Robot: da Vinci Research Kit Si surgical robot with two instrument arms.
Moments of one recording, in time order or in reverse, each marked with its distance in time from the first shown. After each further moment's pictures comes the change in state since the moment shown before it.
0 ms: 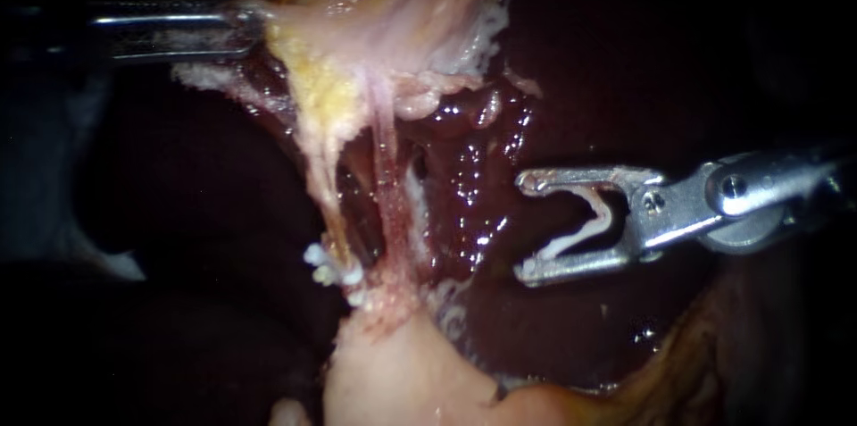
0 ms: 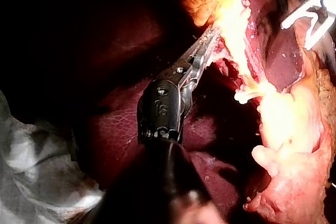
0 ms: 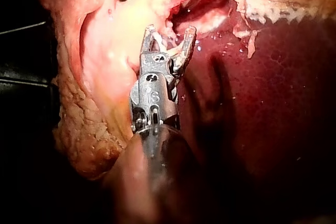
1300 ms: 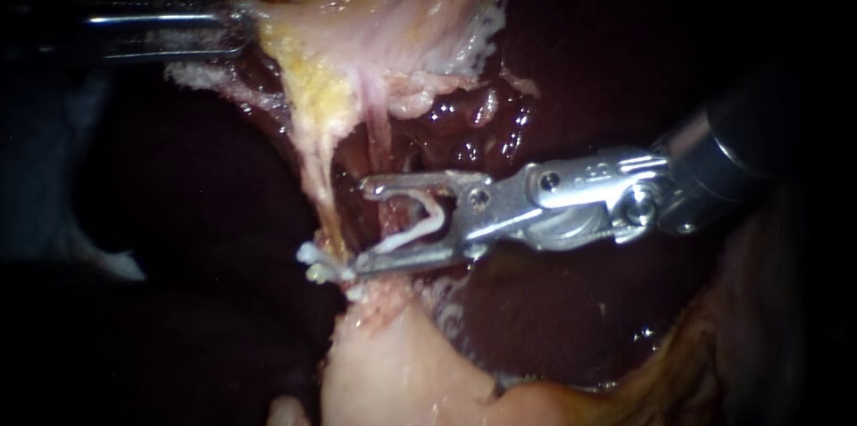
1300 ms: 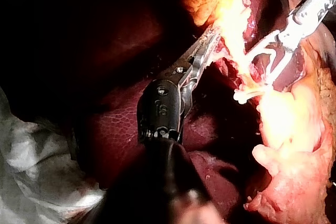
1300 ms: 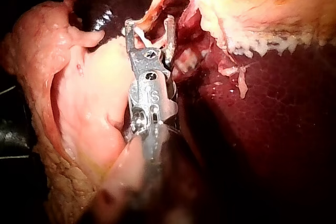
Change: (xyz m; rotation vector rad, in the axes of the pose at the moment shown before) right arm 0.001 0.003 0.016 0.118 0.143 0.145; left arm 0.000 0.000 0.000 0.004 0.004 0.008
